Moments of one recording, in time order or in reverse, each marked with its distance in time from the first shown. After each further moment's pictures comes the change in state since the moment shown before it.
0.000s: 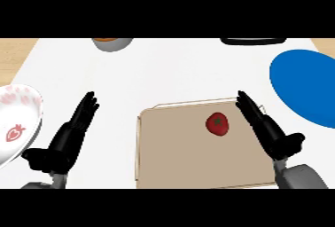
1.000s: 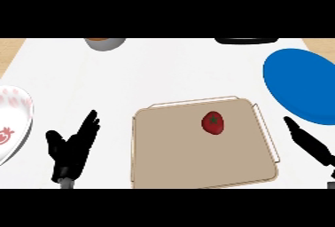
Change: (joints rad) left arm 0.054 -0.069 0.021 0.131 0.067 0.053 0.209; right arm 0.242 -0.062 -0.232 -0.460 0.522 -0.881 0.283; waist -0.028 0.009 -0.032
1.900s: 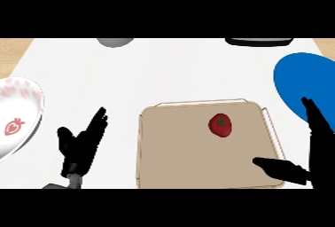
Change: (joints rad) left arm -0.038 -0.039 -0.016 0.028 -0.030 -0.021 -0.006; right arm -0.089 -0.130 0.296 -0.269 0.445 0.569 0.930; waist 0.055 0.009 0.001
